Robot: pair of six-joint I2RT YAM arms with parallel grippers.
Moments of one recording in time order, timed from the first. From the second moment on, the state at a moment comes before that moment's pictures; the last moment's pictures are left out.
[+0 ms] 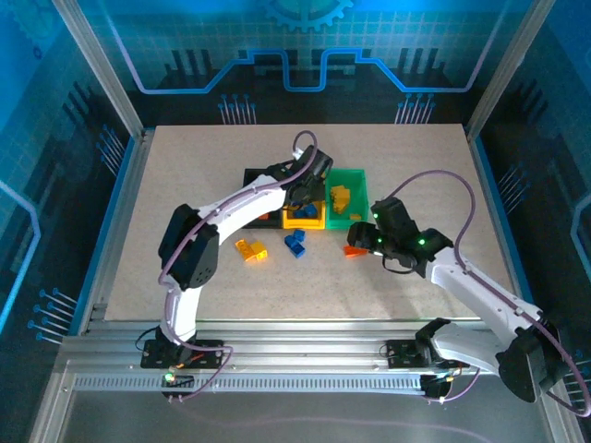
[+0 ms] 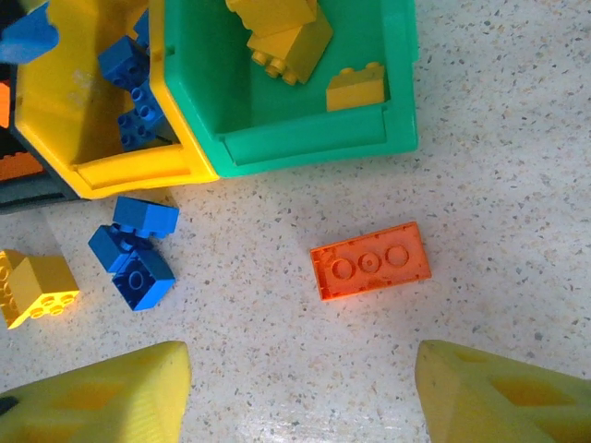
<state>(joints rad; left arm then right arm) -0.66 2.04 1.74 -0.65 -0.25 -0.62 0.53 1.08 0.80 -0.62 0.06 0.72</state>
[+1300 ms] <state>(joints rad) -0.84 1.13 0.84 -0.40 -0.07 -0.77 0.53 1.52 0.89 -0.57 0.14 0.94</state>
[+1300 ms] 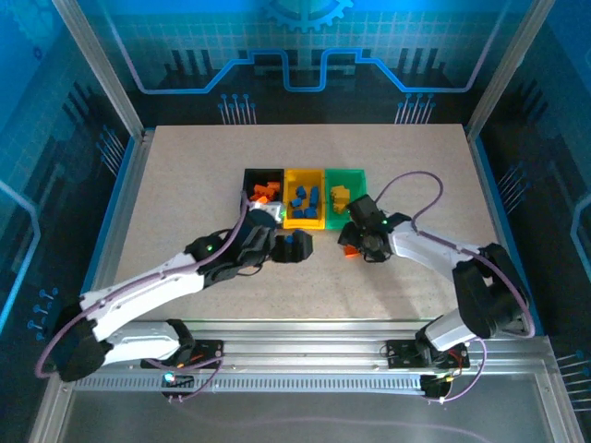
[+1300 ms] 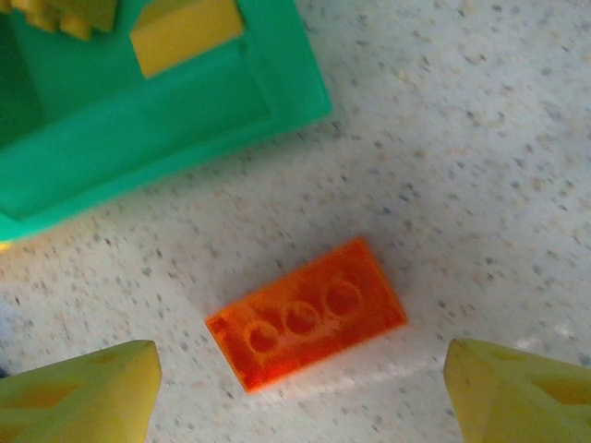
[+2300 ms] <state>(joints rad) -0.84 0.74 0.59 -0.48 -0.20 -0.86 0.53 1.71 0.97 -0.68 0.20 1.09</state>
